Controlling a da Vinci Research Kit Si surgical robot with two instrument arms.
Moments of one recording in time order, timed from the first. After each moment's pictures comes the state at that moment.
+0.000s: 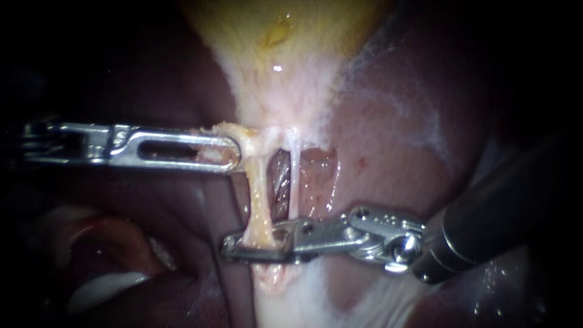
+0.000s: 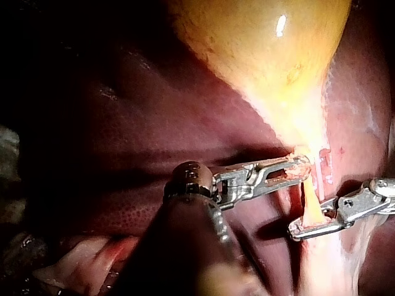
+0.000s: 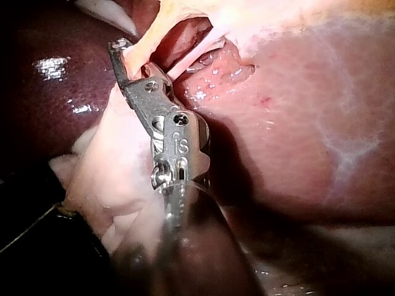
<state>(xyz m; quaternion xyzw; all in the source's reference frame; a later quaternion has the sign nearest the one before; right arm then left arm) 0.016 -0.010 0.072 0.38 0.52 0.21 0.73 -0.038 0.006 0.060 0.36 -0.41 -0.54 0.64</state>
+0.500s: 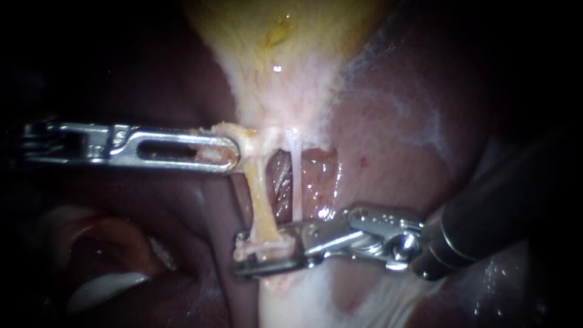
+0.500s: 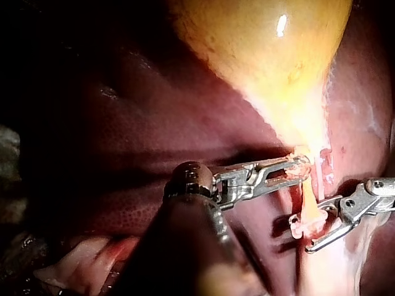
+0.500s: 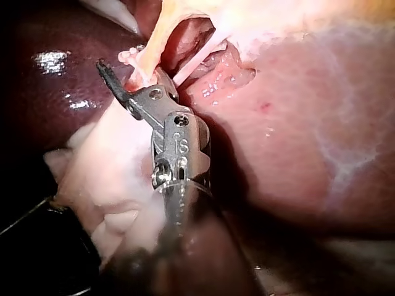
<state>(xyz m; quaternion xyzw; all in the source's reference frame) 0.016 -0.009 0.073 0.35 0.55 0.16 0.74 -0.038 0.006 0.060 0.36 -0.41 -0.54 0.64</state>
